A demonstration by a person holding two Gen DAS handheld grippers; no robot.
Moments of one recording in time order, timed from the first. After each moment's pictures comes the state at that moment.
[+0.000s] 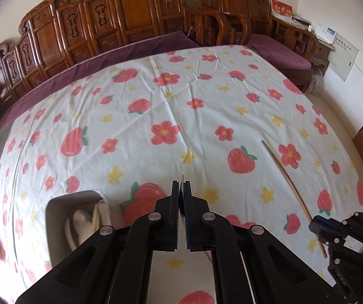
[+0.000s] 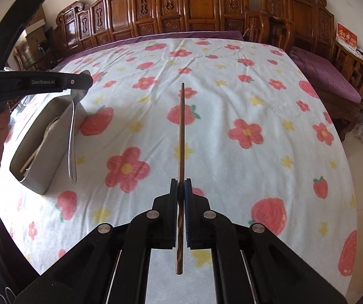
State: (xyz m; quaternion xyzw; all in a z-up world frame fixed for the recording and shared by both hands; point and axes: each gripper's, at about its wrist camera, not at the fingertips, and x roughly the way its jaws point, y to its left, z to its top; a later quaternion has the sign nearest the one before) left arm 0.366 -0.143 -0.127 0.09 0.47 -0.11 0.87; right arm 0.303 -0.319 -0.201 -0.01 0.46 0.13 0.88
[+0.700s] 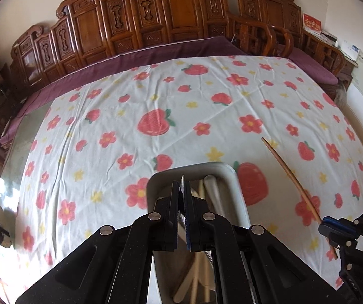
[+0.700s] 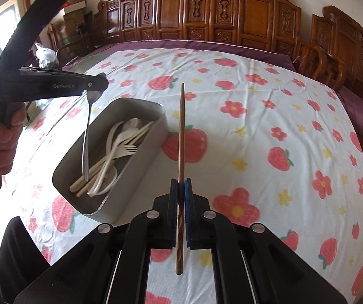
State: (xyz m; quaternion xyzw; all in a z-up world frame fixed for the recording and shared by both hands) left arm 0.354 0.004 -0.120 0.07 0.47 -0.04 0.88; right arm 0.302 -0.167 -0.165 -0.06 0.44 0.21 0.87
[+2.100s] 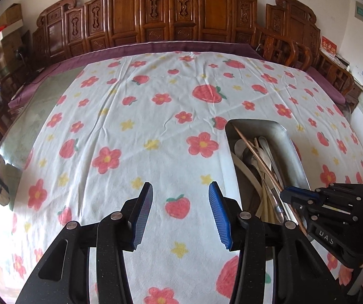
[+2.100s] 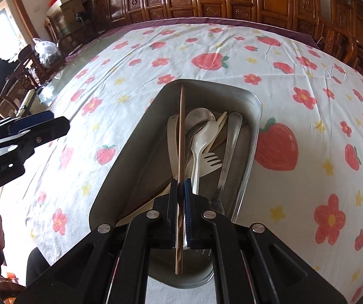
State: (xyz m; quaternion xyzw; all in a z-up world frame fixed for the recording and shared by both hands) left arm 0.277 0.121 -0.139 0.00 0.46 -0.01 0.89; right arm 0.326 -0.037 -0.203 -0.03 0.50 0.22 0.83
